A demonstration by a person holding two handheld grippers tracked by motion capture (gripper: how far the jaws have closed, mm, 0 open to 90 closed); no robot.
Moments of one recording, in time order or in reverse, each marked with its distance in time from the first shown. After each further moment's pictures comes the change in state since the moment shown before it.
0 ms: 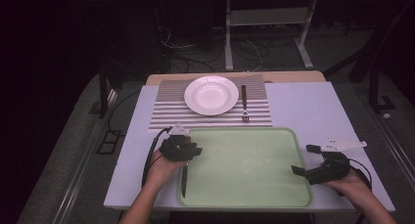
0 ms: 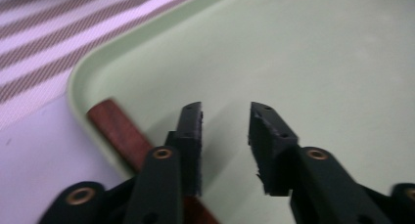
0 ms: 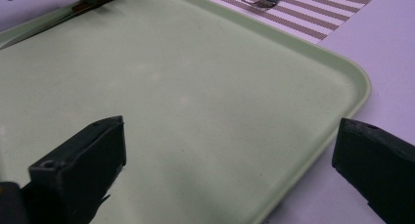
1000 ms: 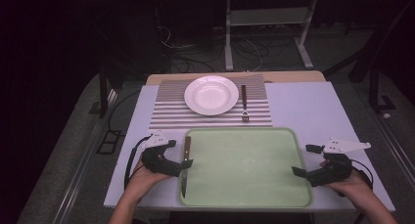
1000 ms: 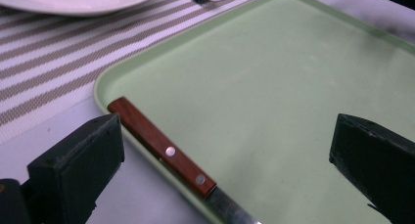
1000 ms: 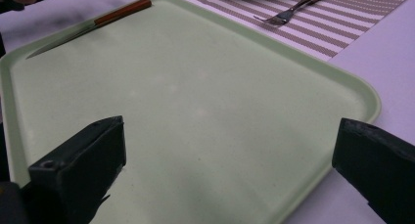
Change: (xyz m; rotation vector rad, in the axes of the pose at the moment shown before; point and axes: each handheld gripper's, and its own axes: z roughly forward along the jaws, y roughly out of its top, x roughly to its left) left arm 0.004 -0.034 -0.045 -0.179 -0.049 0.027; right arm 0.006 0.004 -0.008 -0.044 0.037 -0.021
